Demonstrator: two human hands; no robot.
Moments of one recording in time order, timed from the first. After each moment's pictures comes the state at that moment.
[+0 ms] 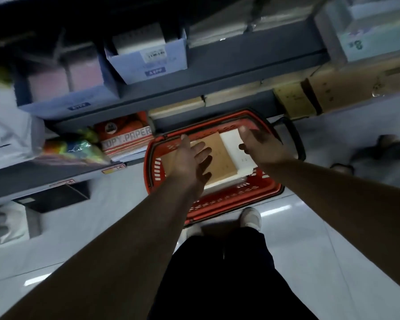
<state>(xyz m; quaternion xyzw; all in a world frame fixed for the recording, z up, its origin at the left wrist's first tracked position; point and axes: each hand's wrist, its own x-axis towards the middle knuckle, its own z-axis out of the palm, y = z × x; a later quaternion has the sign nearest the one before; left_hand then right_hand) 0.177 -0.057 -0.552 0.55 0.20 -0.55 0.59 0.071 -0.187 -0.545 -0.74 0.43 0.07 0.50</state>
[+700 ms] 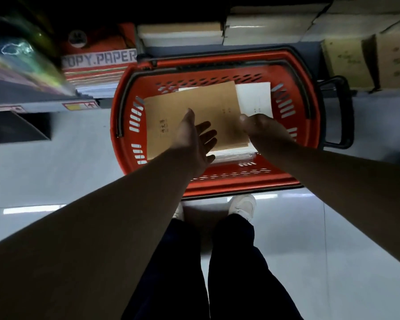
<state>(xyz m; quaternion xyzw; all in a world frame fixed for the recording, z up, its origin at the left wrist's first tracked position) 0.140 -0.058 -0.739 0.52 0.31 -0.55 0.58 0.051 -0.199 -0.748 -0.80 0.38 0.20 0.43</state>
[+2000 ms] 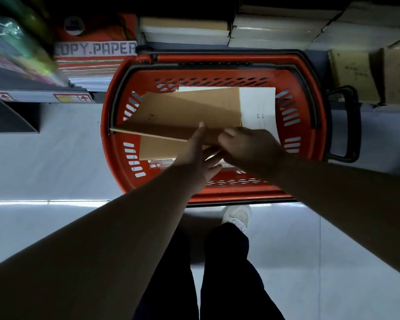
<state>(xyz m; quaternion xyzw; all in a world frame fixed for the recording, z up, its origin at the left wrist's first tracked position) 0.118 -0.055 -0.778 0.45 0.36 -0.53 0.62 0.059 -0.186 -0.766 -0.98 -0.11 0.12 0.09</state>
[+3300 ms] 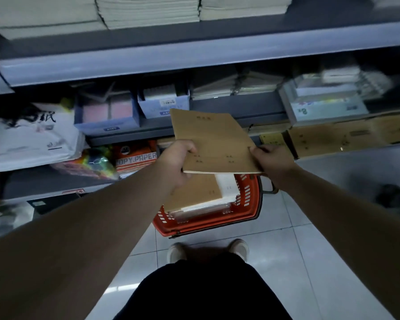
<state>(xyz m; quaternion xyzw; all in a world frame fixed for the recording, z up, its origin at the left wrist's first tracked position) 0.158 -0.056 -0.411 0.60 0.20 -0.51 0.58 0.023 -0.225 -0.448 -0.70 0.49 -0.01 0.51</state>
